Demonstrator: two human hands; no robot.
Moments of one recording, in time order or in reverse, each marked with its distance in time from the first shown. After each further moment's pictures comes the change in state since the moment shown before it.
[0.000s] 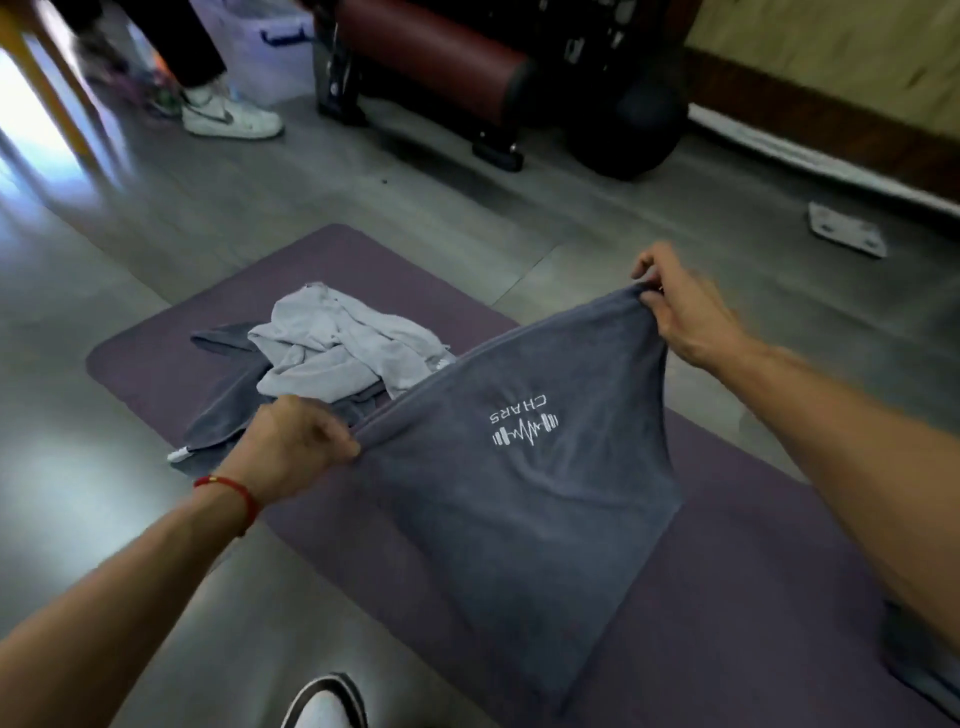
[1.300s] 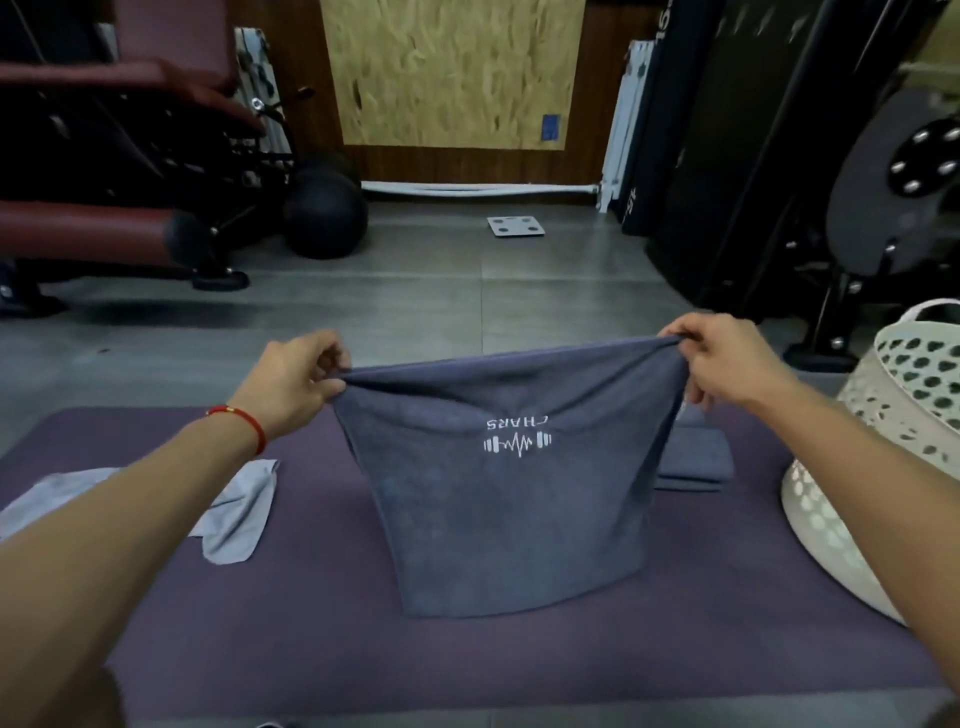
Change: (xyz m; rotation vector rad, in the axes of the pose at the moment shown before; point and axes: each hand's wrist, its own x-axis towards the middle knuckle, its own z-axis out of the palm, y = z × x) left_hand -0.083 0.330 0.066 0.181 0.019 0.819; right_hand -0.423 0.123 -0.249 0.100 0.361 0.751
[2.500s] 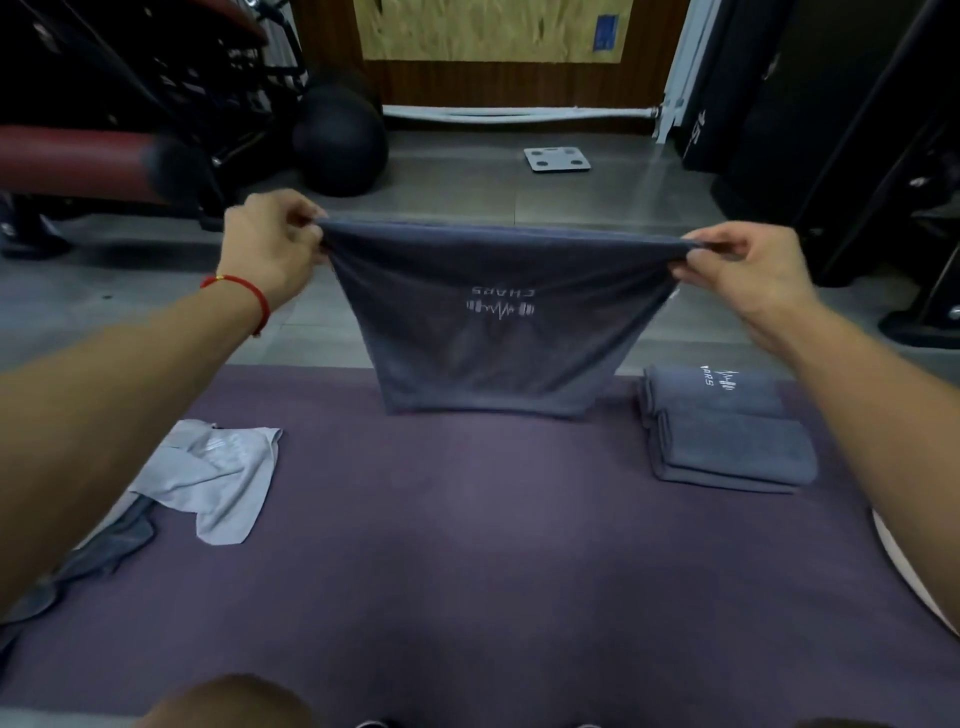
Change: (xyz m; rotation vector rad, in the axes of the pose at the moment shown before) left_hand 0.144 -0.041 0.030 -0.290 0.314 -0.242; right_hand 0.149 0.021 0.092 0.756 0.102 0.018
